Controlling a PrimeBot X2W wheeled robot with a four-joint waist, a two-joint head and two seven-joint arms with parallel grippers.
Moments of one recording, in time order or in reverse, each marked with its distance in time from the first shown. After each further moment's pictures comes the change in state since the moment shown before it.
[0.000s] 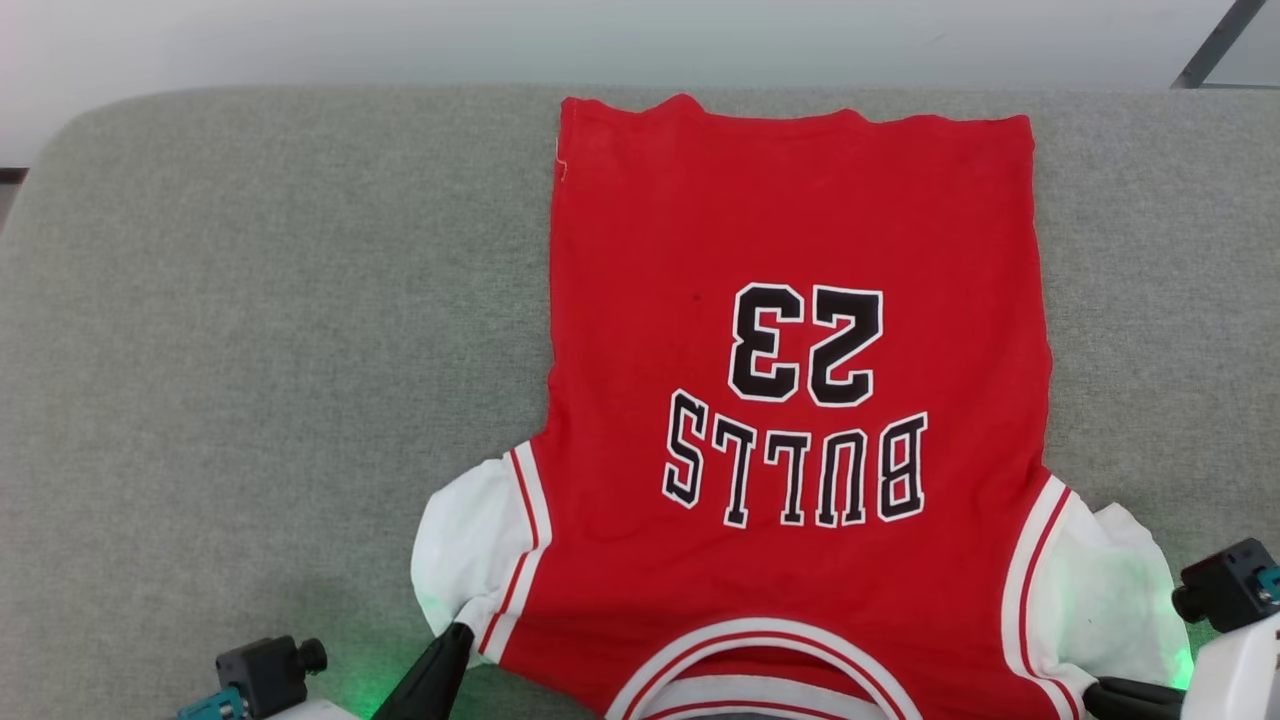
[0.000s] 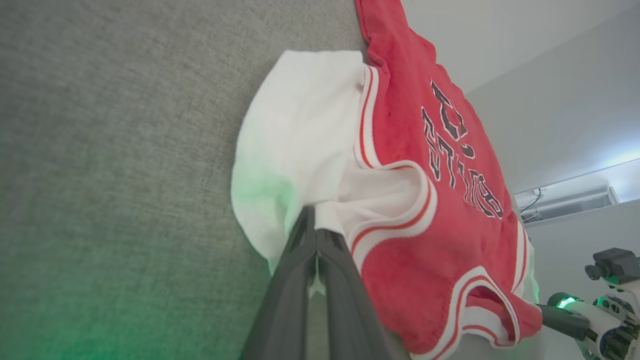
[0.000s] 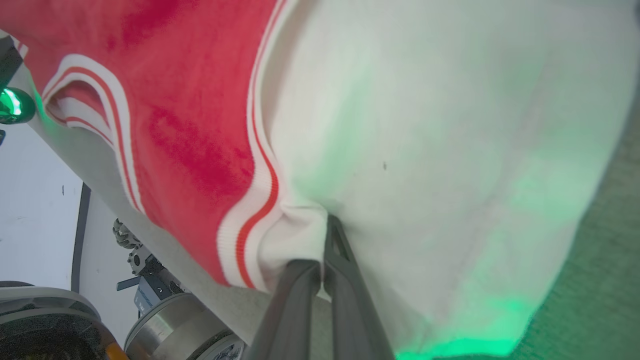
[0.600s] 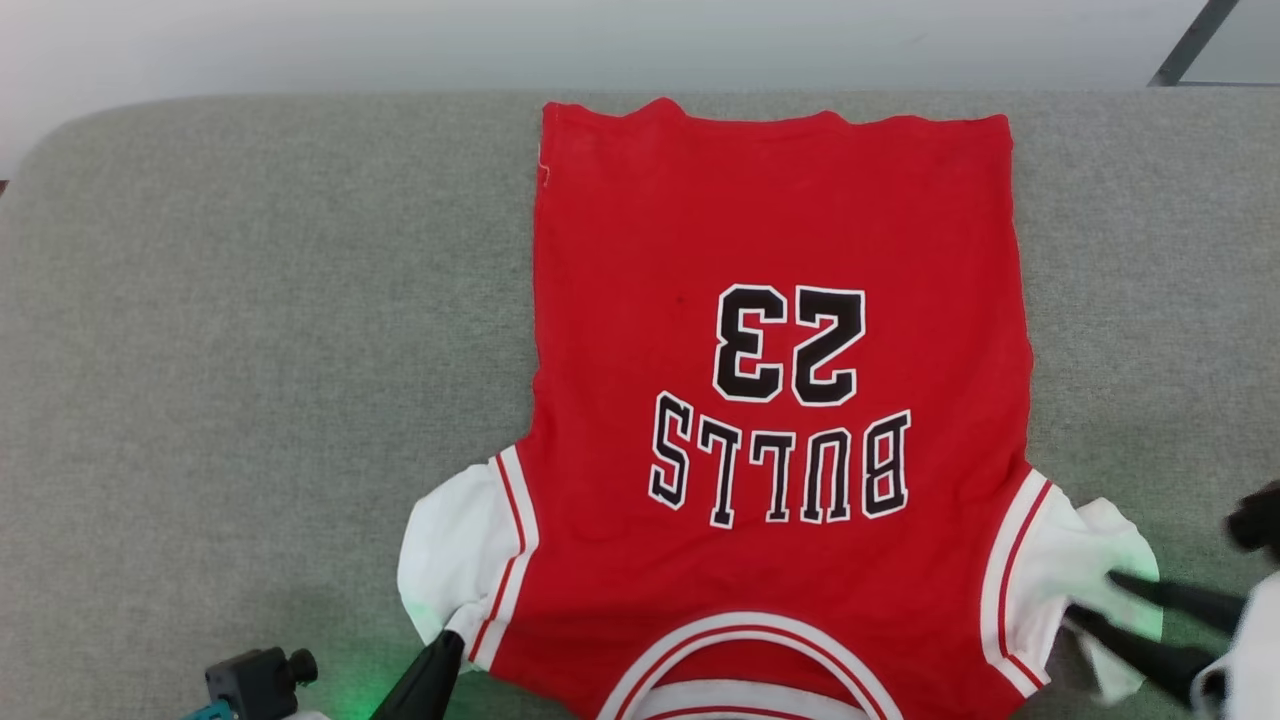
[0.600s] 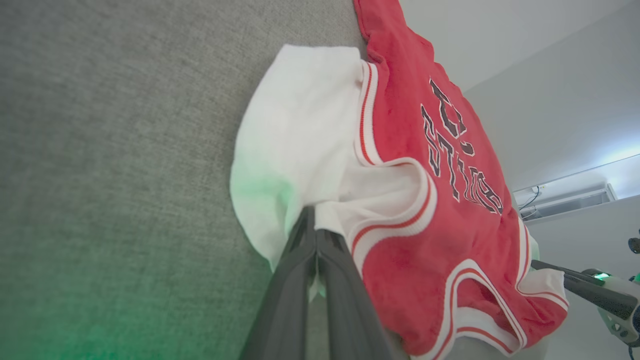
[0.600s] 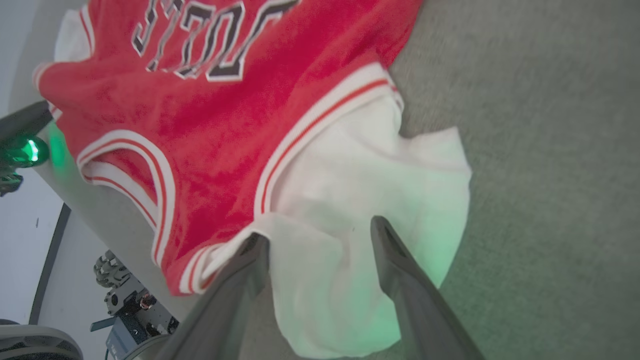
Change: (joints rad) left arm 0.000 0.018 -0.021 0.024 -0.015 -0.014 -0.038; right arm 0.020 0.032 -0.168 -0.093 -0.079 0.000 0.032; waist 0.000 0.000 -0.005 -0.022
